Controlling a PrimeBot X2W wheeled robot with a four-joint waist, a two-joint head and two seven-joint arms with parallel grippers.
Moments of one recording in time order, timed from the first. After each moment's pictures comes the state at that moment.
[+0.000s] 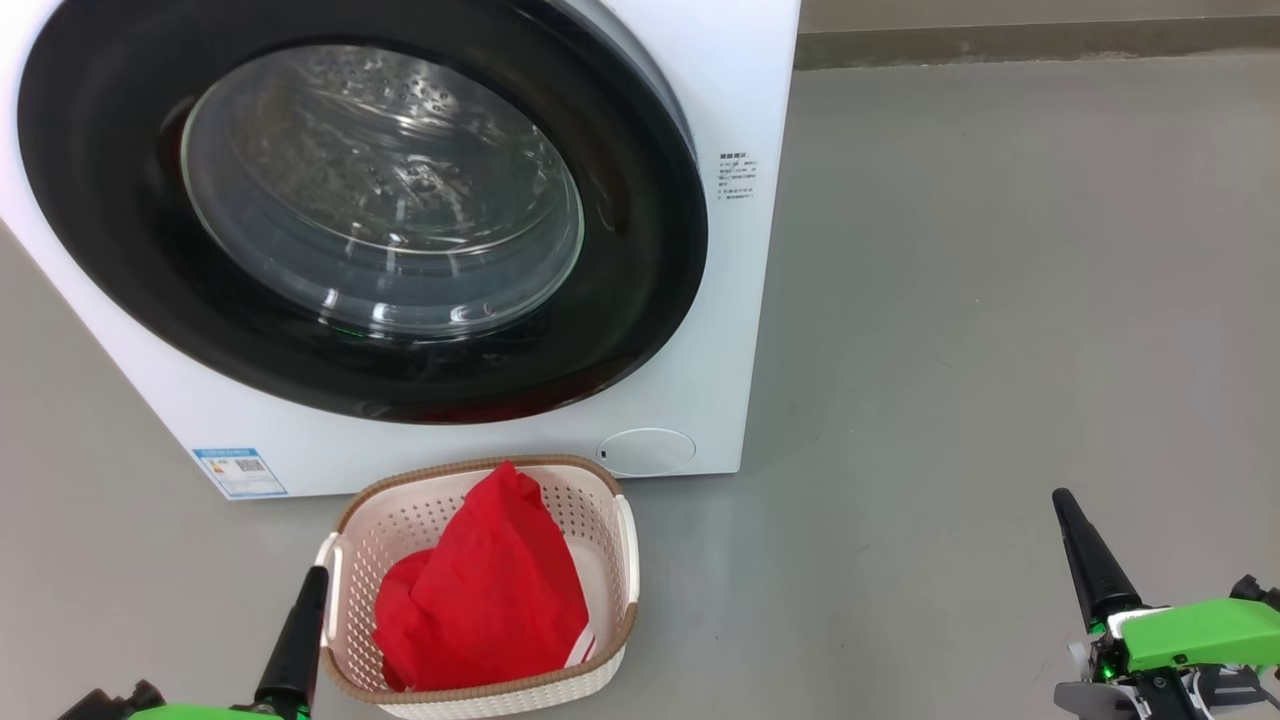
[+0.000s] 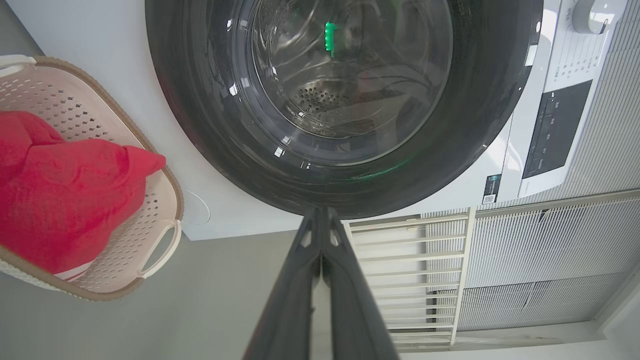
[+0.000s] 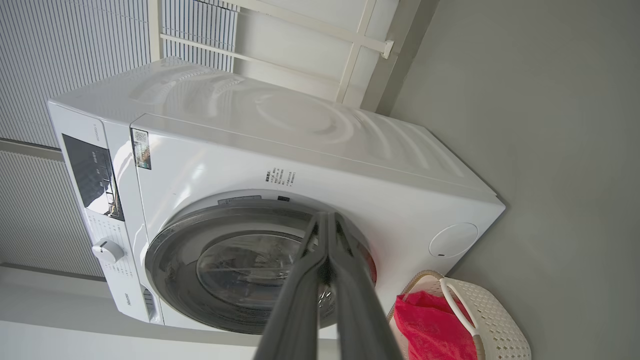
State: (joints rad) left arm -0.05 0.05 0.07 0.27 -1.45 -0.12 0.07; right arm -0.03 -0.06 -0.11 0.27 1.48 0.13 0.06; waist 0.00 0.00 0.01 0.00
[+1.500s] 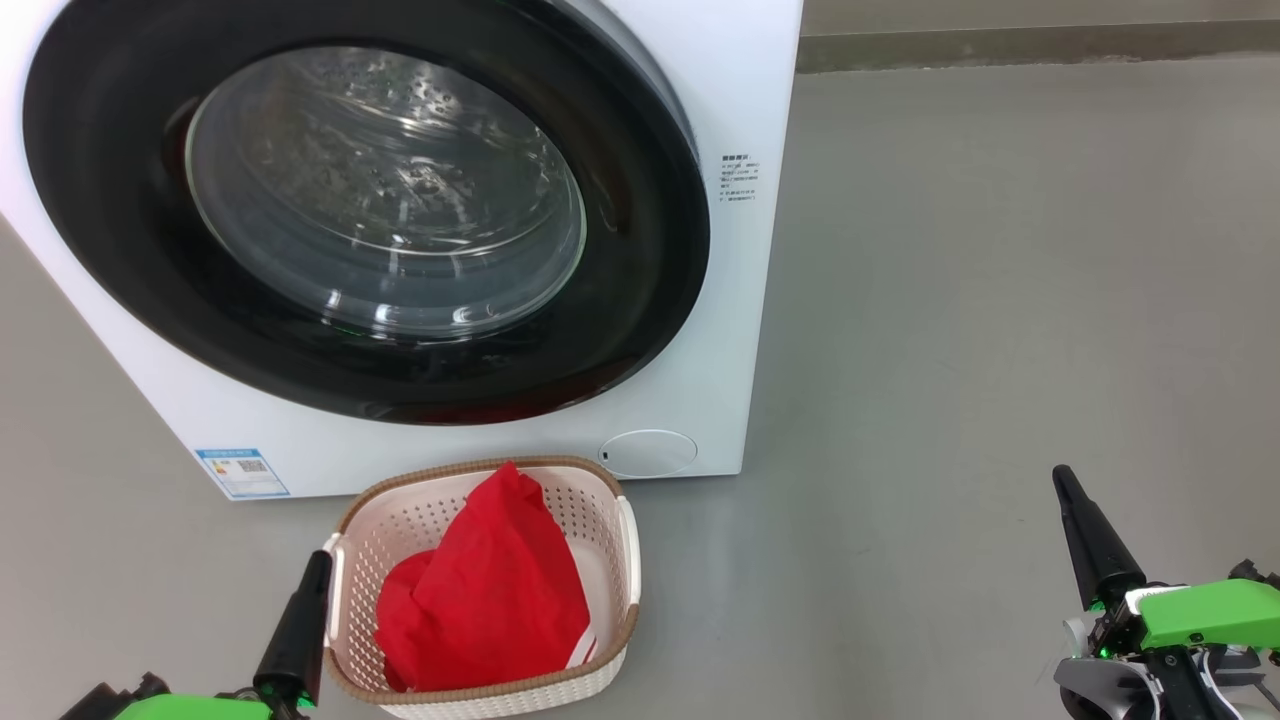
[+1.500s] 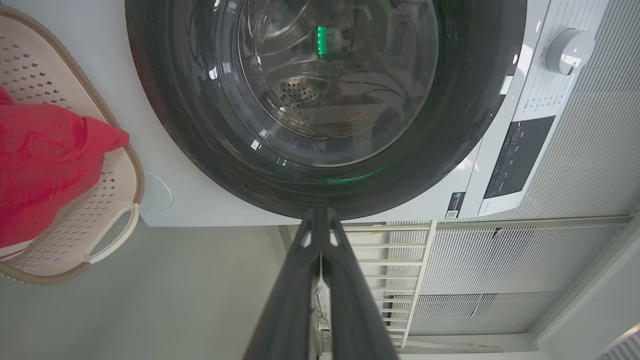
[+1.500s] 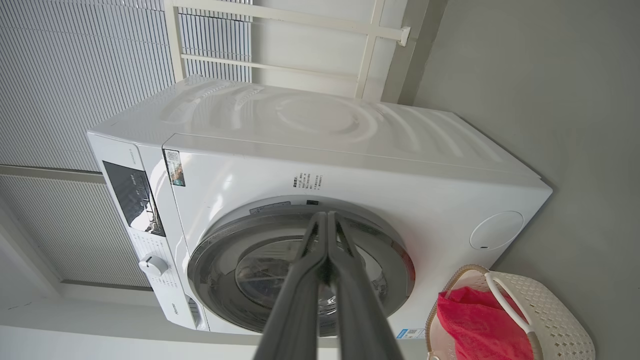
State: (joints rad) left arm -0.07 0.04 0.08 0.27 -1.60 -0.12 0.11; right arm -0.06 -0.05 -0.12 0.27 1.61 0.13 0.11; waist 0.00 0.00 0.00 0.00
